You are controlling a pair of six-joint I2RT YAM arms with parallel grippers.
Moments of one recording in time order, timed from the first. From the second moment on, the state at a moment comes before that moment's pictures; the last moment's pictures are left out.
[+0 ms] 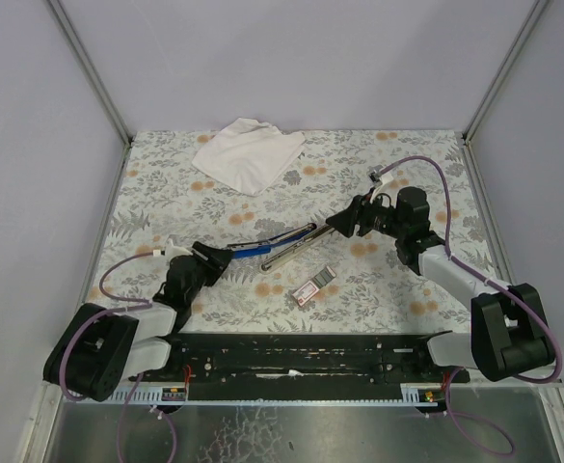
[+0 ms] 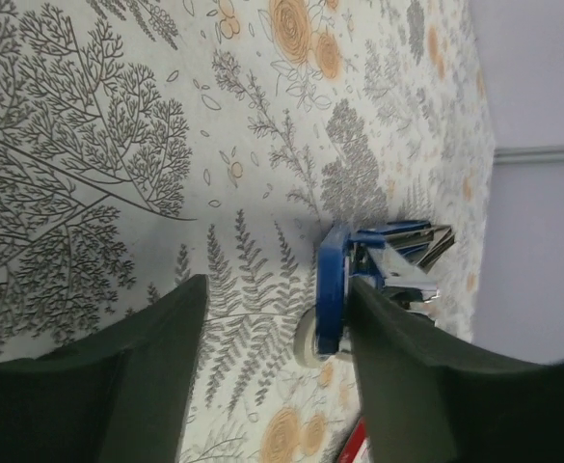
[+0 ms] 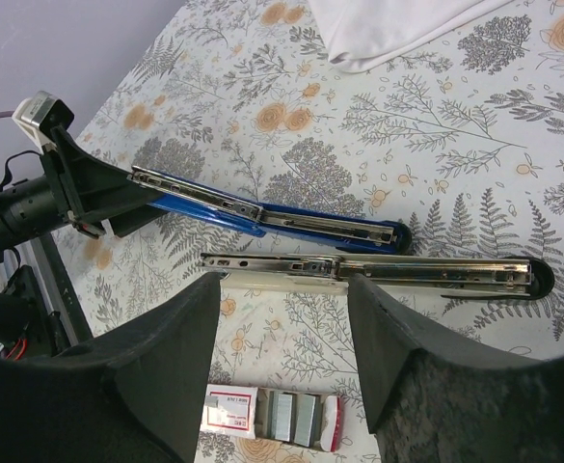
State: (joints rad) left arm -0.30 1.21 0.06 0.73 -0.05 -1.13; right arm 0.27 1.32 0.65 0.39 -0.65 0.34
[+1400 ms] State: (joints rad) left arm -0.27 0.99 0.11 0.48 0.15 -1.07; right arm 0.55 1.80 1.05 0.00 -0.33 0.33
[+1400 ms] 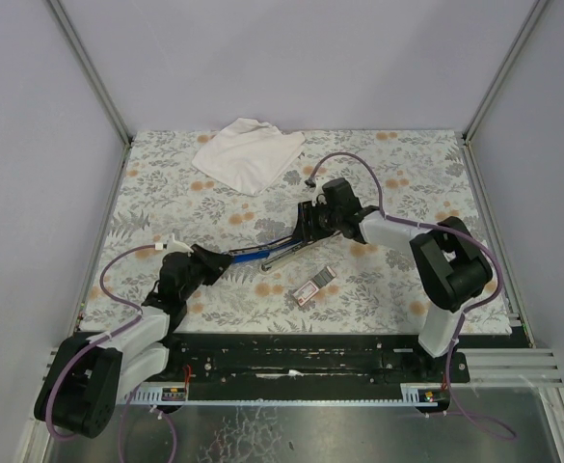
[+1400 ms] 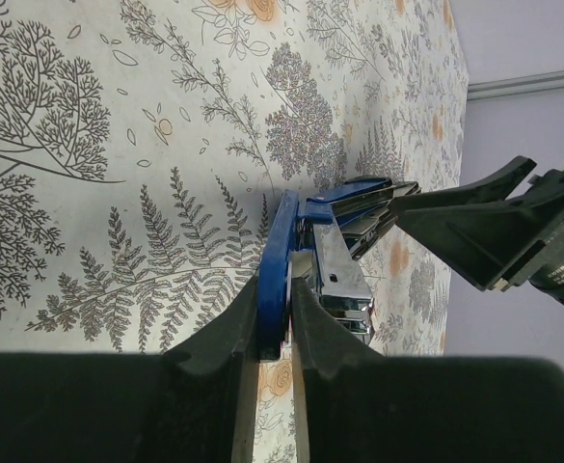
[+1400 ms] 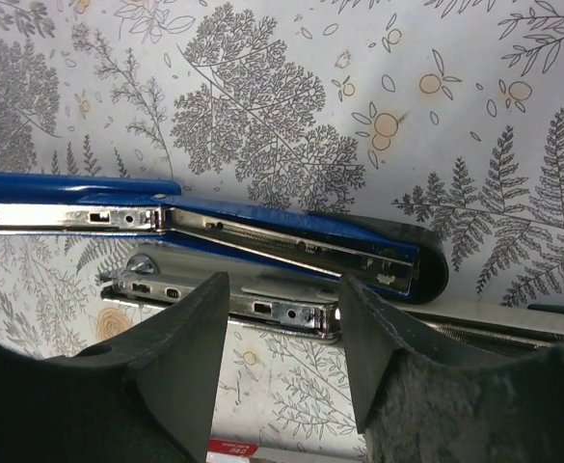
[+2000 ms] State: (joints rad) left arm -0.27 1.00 0.11 0.49 0.16 -1.07; right arm 0.56 1.85 1.11 -0.05 -0.25 0.33
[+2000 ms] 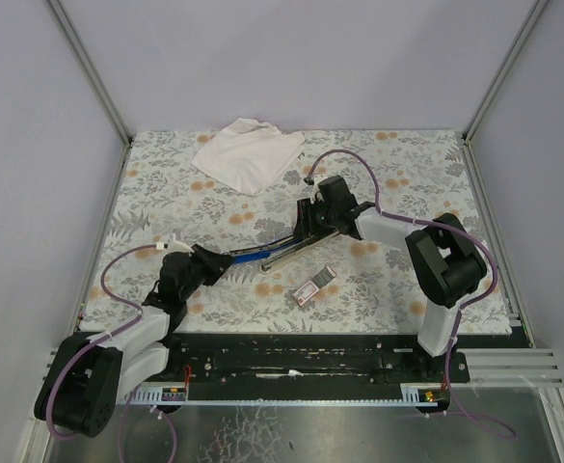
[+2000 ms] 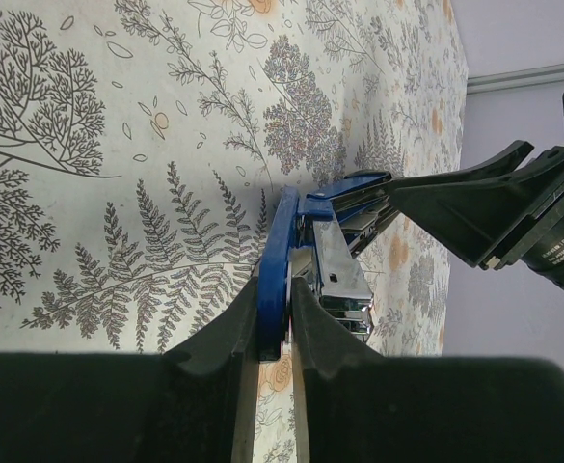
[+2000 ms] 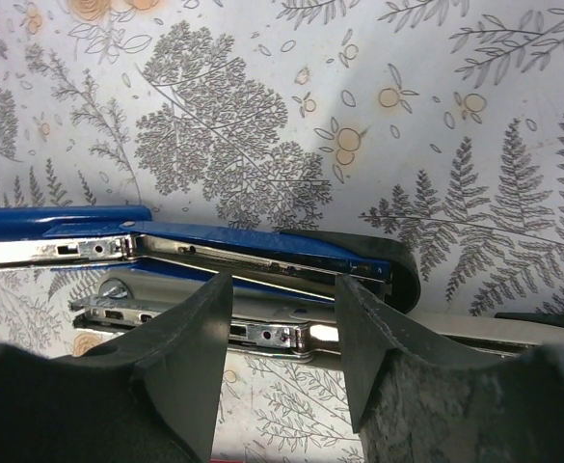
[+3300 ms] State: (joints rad) left arm -0.15 1.20 0.25 0.38 0.34 -0.95; right arm 0.47 1.94 1.28 -0.21 0.07 0.25
